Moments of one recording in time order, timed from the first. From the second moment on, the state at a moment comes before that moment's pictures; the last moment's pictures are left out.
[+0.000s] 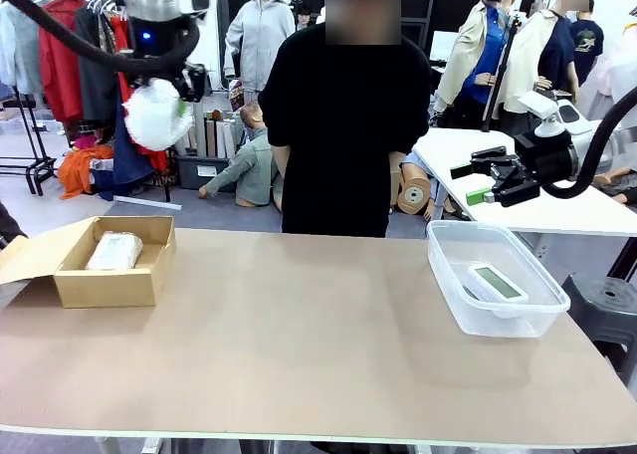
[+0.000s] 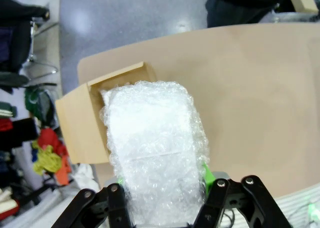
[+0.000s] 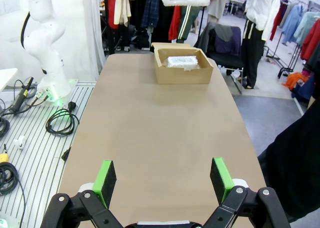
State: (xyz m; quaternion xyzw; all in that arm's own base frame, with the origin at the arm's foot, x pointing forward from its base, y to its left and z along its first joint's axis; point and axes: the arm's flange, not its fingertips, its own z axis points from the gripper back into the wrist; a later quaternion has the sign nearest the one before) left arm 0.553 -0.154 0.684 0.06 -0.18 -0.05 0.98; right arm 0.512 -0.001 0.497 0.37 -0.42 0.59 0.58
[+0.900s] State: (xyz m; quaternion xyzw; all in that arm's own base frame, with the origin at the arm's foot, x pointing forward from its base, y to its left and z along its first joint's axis) left arm 0.584 -0.059 0.554 0.01 -0.20 0.01 0.98; right arm 0.512 -0.001 0.497 0.37 -0.42 0.59 0.58
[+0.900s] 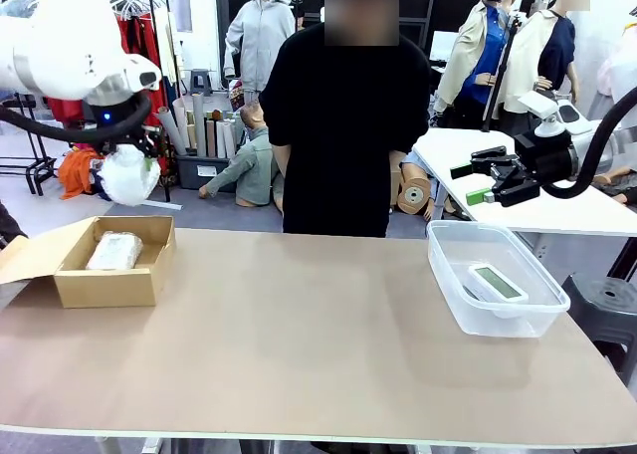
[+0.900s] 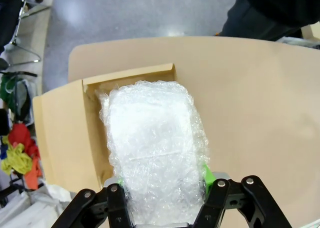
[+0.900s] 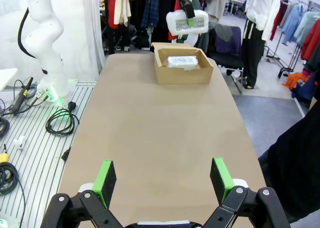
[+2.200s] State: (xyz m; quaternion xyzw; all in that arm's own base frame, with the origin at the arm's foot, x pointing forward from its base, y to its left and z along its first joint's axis) left arm 0.602 -0.025 0.503 -0.02 -0.16 0.01 0.99; right arm 0.512 -0.001 0.497 0.37 -0.42 0.59 0.58
